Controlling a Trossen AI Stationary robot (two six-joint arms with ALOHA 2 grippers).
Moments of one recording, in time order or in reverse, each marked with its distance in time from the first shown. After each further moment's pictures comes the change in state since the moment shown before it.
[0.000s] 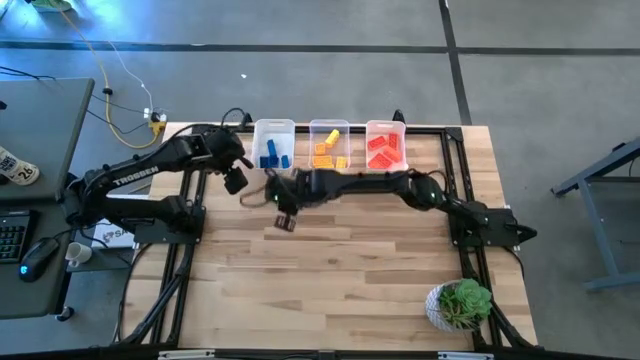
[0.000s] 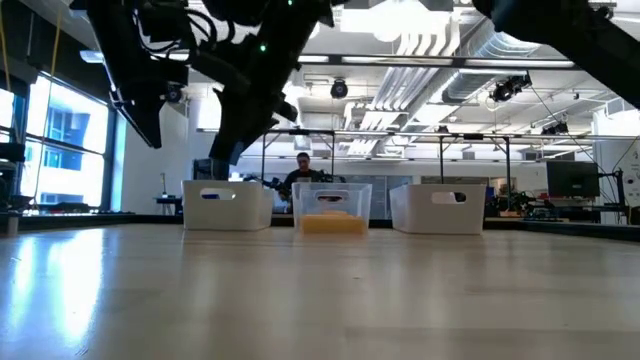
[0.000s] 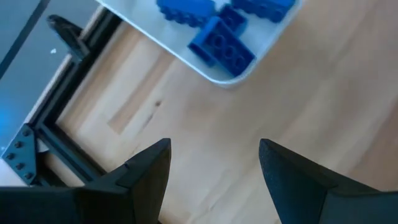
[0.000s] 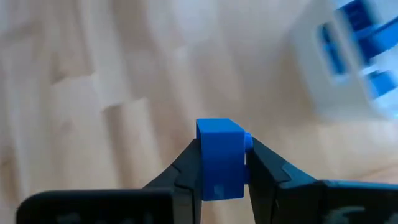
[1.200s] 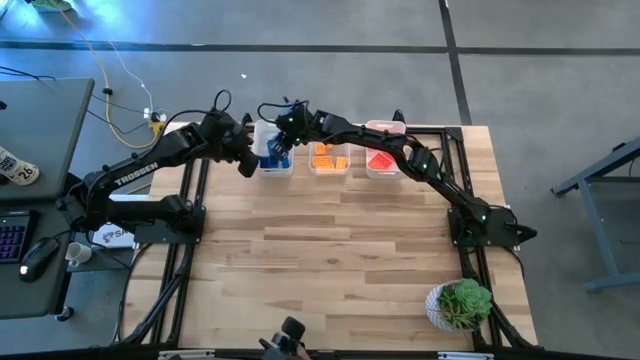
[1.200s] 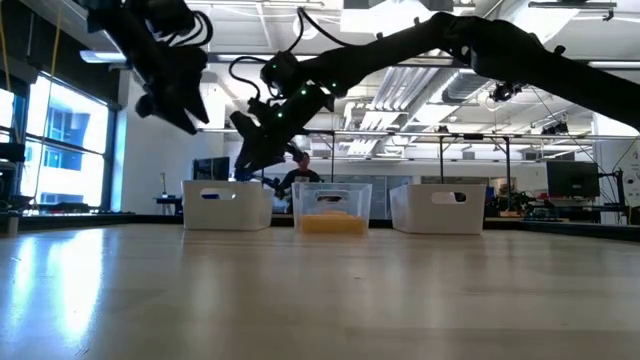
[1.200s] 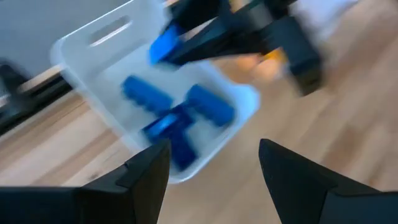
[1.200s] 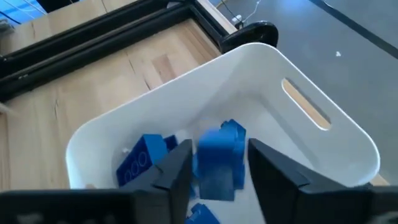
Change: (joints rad) left arm 0.148 0.000 0.000 0.302 0.298 -0.170; right arm -0.399 0.091 -0.003 0.474 -0.209 -0.058
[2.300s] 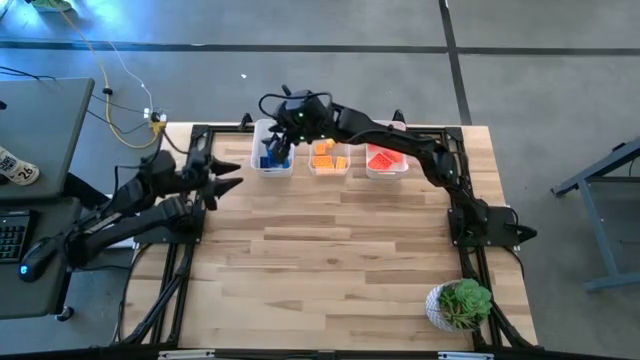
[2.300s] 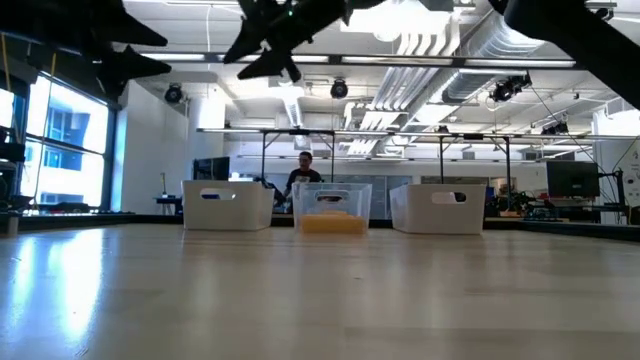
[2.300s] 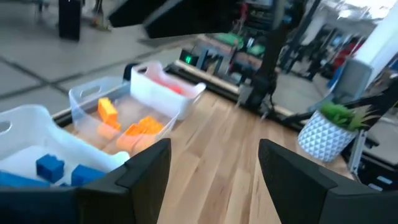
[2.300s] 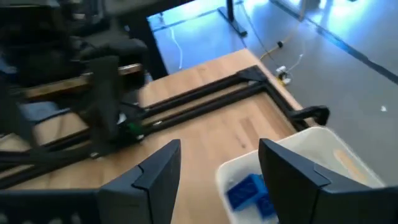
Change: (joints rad) left arm -0.168 -0.766 -0.398 0.305 0.200 -0.121; right arm 0.112 -0.260 0.002 -0.077 -0.050 0.025
